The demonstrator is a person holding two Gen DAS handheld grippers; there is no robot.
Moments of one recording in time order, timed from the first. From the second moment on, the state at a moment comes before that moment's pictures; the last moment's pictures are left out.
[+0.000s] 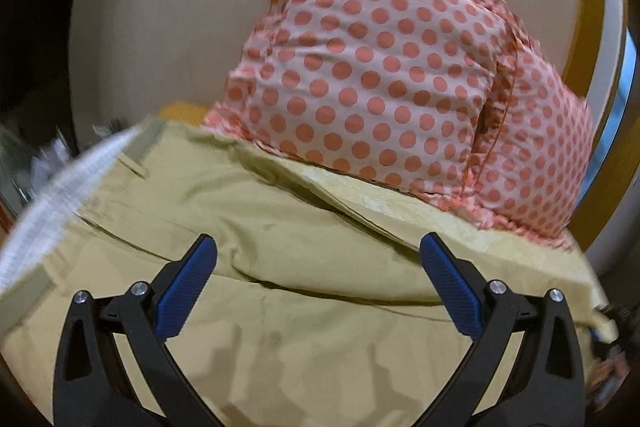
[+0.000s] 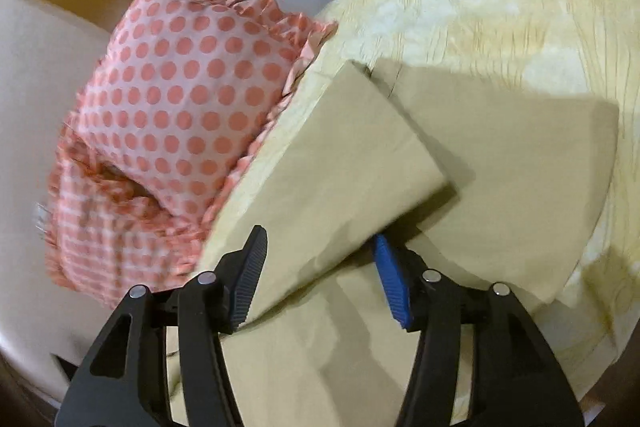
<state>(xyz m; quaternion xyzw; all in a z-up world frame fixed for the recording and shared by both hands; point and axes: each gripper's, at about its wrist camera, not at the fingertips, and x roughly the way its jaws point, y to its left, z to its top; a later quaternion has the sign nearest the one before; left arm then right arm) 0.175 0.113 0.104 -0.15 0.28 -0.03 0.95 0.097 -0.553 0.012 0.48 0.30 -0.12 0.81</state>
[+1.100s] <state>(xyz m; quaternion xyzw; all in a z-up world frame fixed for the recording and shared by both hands) 0.061 0.165 0.087 -0.25 0.33 0.00 0.91 0.030 -0.584 0.042 0.46 0.19 -0.11 0.86</state>
